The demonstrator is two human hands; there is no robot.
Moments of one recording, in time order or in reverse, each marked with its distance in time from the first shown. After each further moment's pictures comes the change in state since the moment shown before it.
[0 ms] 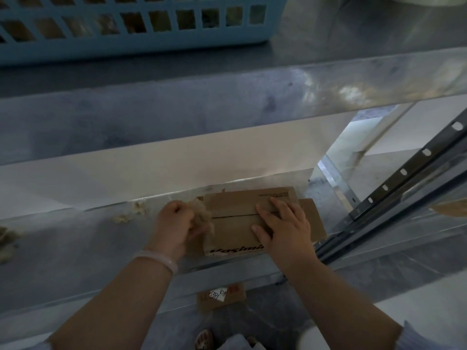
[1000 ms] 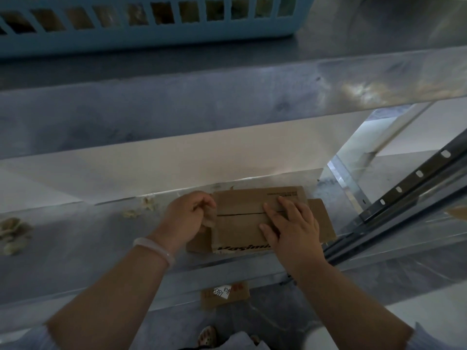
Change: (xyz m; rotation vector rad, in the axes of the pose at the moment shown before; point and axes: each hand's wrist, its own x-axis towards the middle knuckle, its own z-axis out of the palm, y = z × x) left_hand 0.010 0.005 -0.015 0.601 -0.204 0.374; right_hand -0.001 -0.001 0.007 -0.104 0.036 -0.024
